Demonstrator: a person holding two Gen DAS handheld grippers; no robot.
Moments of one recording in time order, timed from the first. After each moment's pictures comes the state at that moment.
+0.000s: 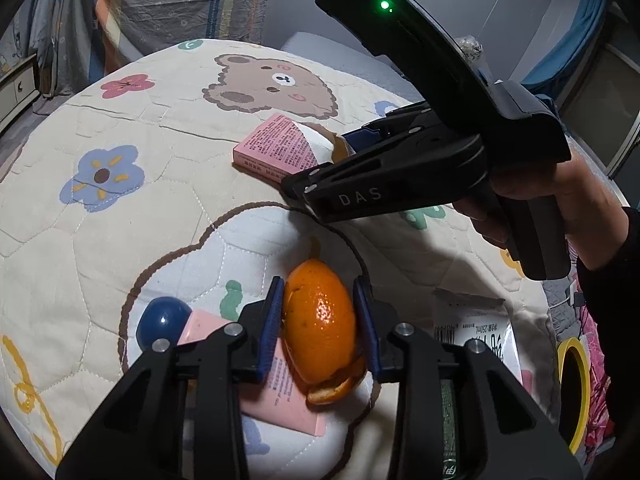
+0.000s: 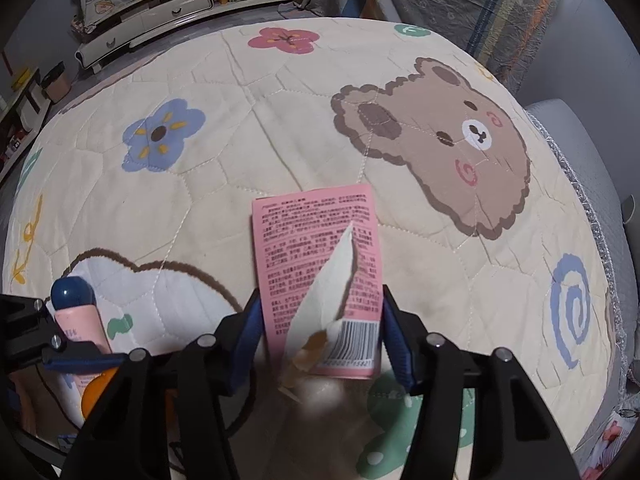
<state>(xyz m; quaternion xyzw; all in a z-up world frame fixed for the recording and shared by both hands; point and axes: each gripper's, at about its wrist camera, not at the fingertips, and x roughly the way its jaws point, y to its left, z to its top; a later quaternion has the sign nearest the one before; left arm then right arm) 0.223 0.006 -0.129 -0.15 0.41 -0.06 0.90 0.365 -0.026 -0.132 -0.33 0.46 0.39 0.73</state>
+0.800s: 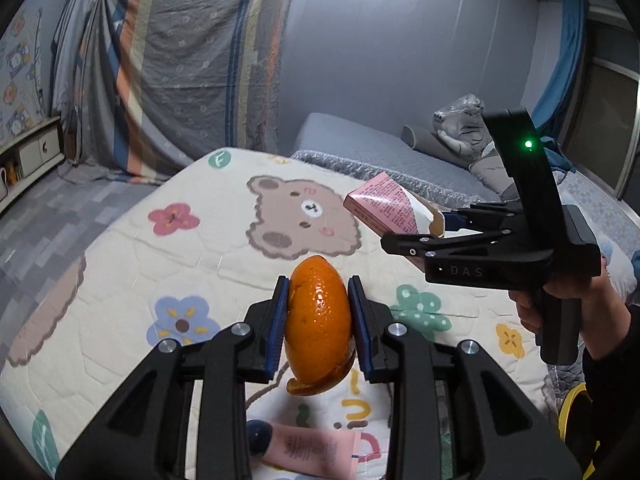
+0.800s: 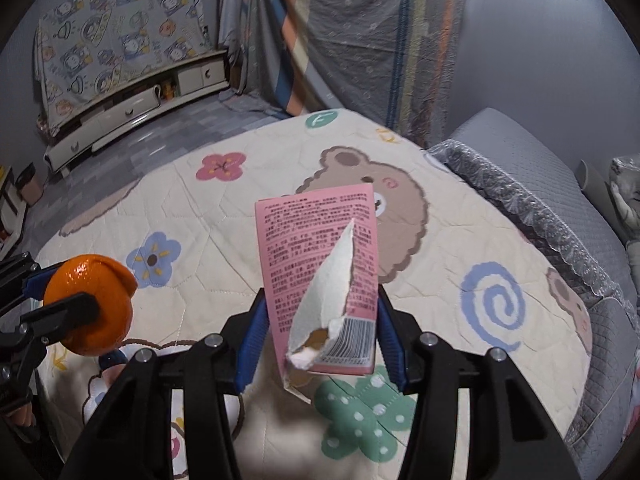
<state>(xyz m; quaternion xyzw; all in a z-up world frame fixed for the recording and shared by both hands) 0.226 0.045 -0.027 -0.11 0.28 -0.02 0.95 0.365 -0.089 -0.028 -0.19 0.37 0.33 0.84</state>
